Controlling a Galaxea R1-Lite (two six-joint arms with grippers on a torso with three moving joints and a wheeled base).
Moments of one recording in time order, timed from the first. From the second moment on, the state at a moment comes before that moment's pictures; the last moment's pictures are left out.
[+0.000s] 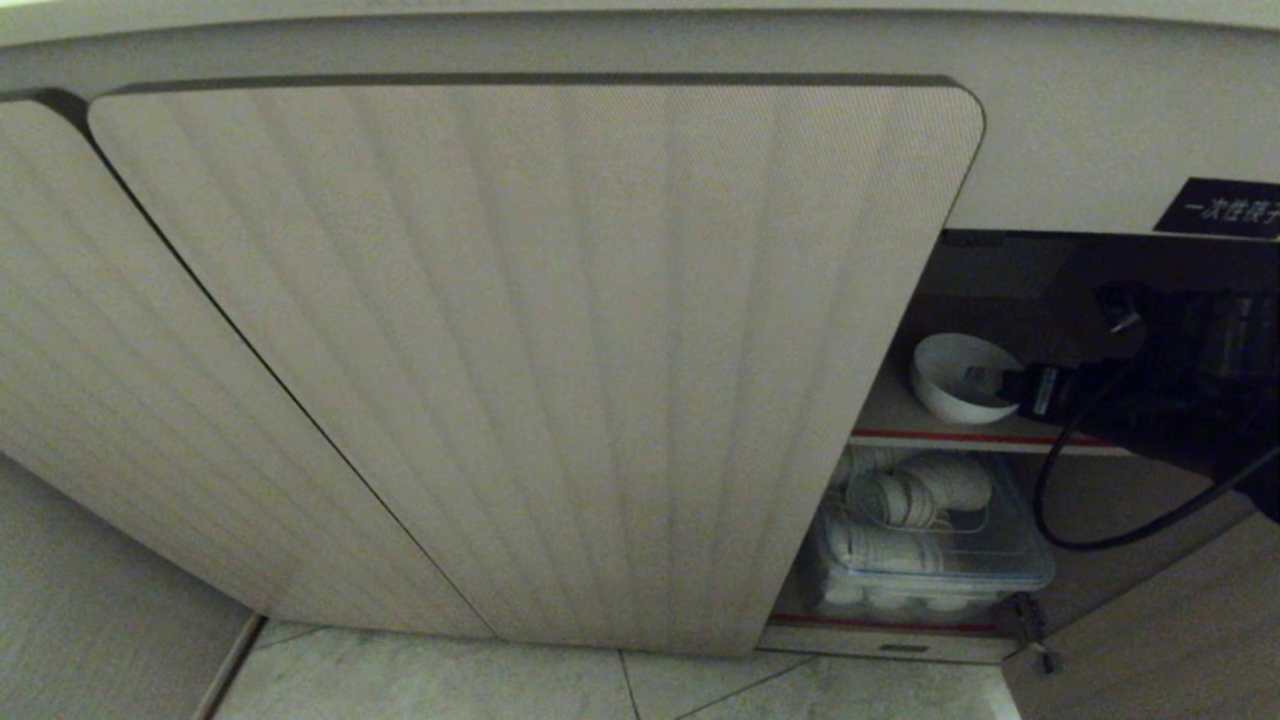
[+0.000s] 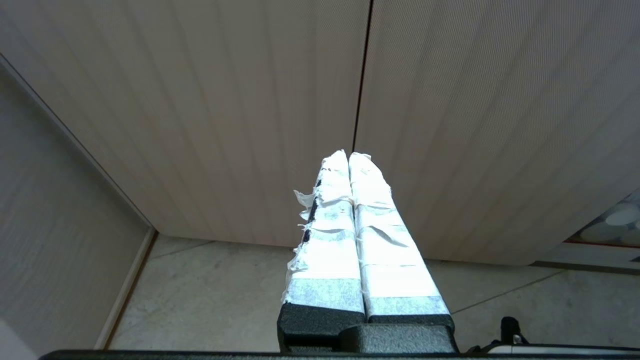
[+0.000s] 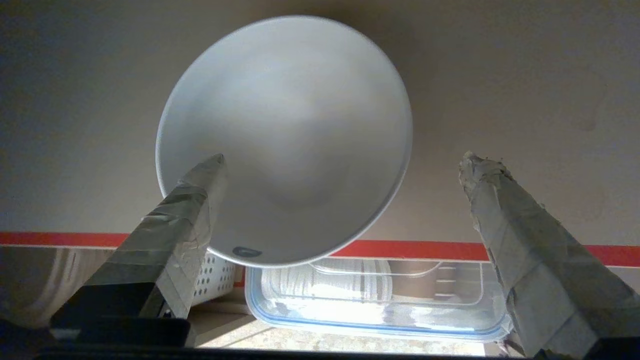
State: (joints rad) left arm 0.00 0.00 0.00 0.00 0.01 -0.03; right arm -0.06 1.77 -0.82 -0.64 0.11 0.16
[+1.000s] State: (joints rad) left arm 0.00 0.00 0.00 0.00 0.01 -0.03; right arm -0.06 1.78 -0.86 -0.56 0.11 0.16
